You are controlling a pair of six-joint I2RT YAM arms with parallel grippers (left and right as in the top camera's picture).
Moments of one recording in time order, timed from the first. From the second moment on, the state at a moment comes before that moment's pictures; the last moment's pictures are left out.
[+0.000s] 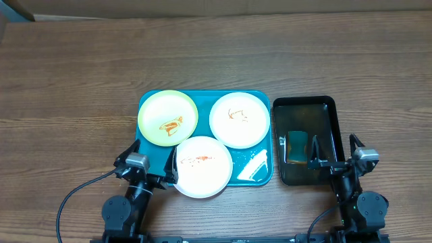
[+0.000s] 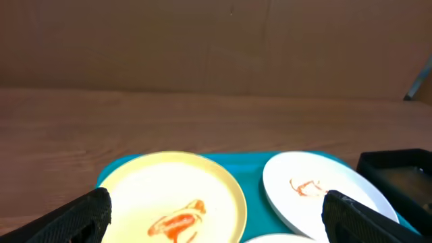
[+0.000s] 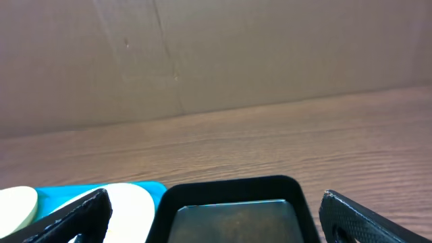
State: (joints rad) left arm -0.05 0.01 0.01 -0.08 0.19 -0.15; right arm 0.05 0.01 0.02 -0.05 -0.04 0.20
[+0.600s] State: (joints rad) left arm -0.05 0.57 0.67 -0.79 0.19 -0.15; right arm 0.05 0.48 0.59 -0.65 -0.14 0.31
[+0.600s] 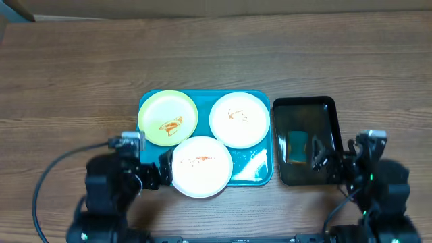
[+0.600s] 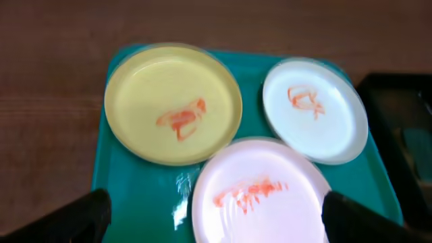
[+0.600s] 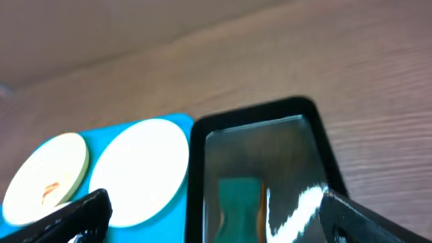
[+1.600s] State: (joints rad) left arm -0.05 1.40 0.91 -1.17 0.34 -0.18; right arm 0.05 1.09 0.89 -0.85 -0.29 0.31
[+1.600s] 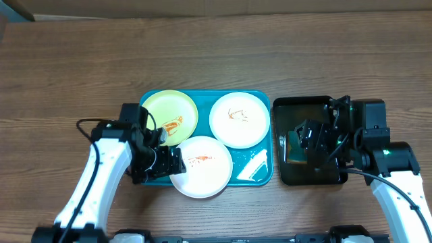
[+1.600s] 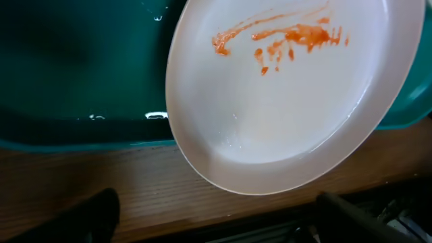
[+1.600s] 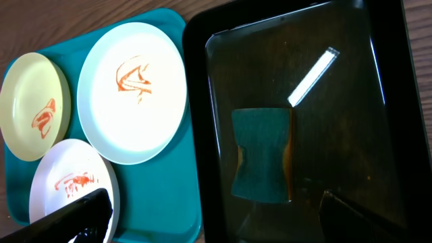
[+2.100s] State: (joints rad) left arm -0.12 1.61 0.91 -1.02 0.22 -0.18; right arm 0.05 1.09 0.89 -0.84 -0.29 0.31
